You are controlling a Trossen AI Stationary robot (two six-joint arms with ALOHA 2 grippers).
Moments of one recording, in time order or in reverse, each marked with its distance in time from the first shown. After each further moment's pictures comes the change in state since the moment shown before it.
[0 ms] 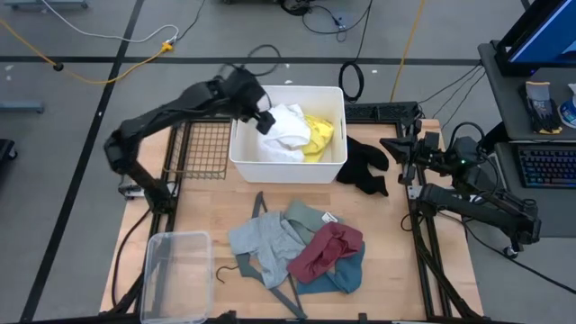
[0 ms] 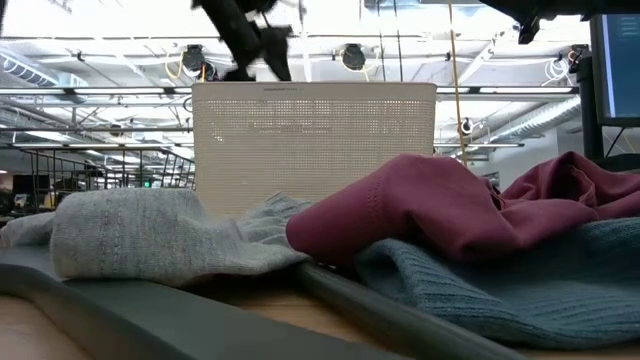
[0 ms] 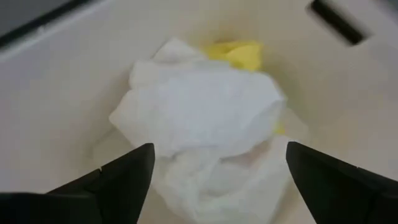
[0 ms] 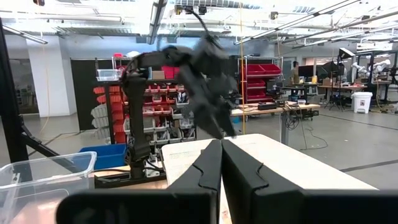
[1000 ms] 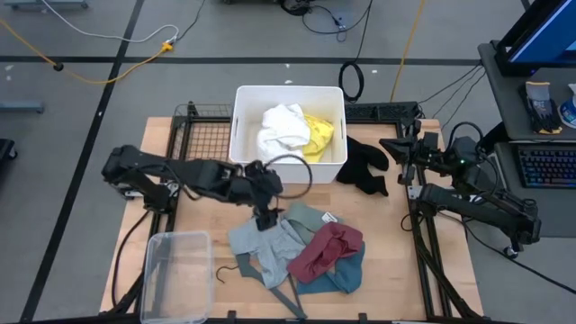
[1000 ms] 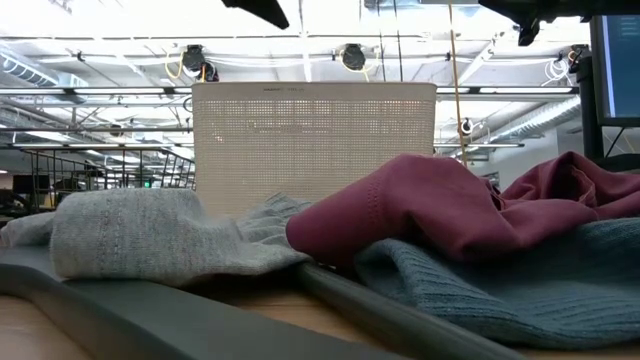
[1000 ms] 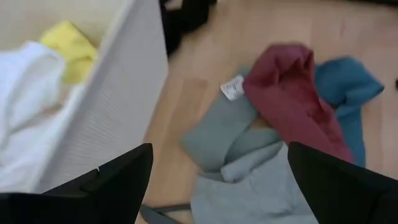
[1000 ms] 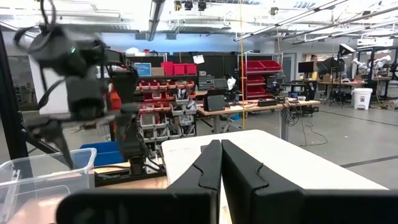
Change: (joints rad) left arm -0.755 0.032 0.000 -0.065 -0.315 -0.109; right arm 0.000 0.000 0.000 -0.016 0.000 -0.001
